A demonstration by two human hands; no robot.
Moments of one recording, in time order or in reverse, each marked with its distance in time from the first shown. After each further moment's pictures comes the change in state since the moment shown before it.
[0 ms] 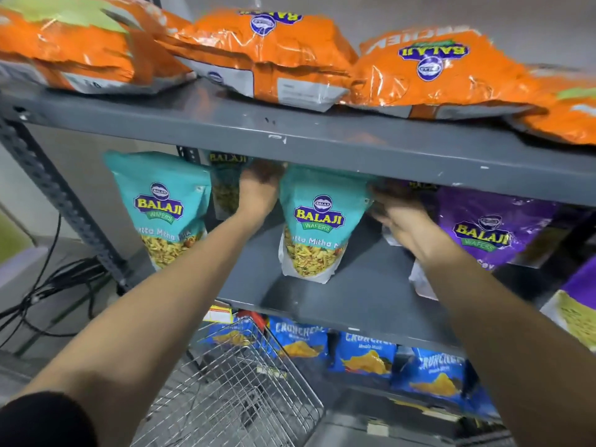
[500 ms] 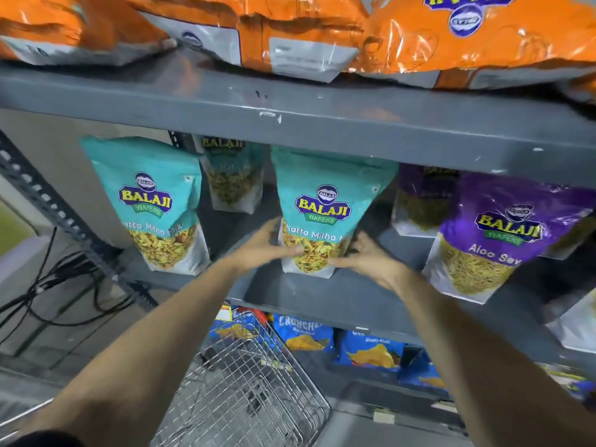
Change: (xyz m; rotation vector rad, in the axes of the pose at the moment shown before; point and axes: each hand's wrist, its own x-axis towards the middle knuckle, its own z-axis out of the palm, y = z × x) left_hand -0.063 -0.095 -0.015 0.084 -0.603 -0.520; right_hand -0.001 0.121 0.005 -0.360 -0.399 0.208
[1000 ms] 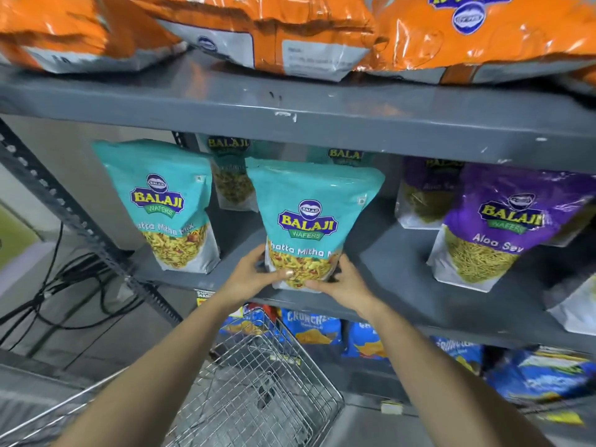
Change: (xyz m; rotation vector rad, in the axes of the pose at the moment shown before) left_hand -0.057 -0.045 -0.005 0.009 0.123 0.067; right_hand -0.022 0.040 0.074 -0.121 0.145 -0.045
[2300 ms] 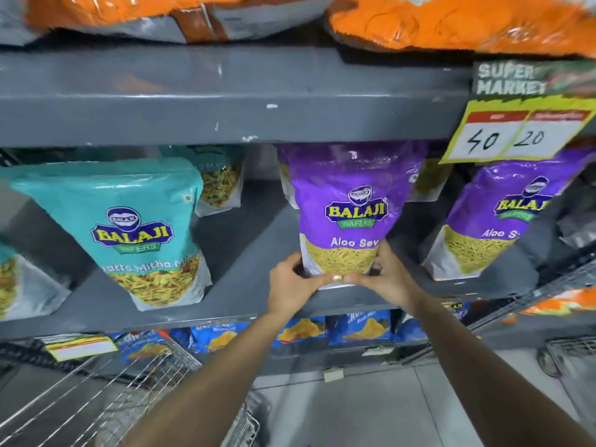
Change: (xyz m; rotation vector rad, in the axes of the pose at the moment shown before) left_hand 0.036 0.052 0.295 0.048 -0.002 0.010; right_hand -0.069 0.120 -0.253 0.128 0.233 -0.147
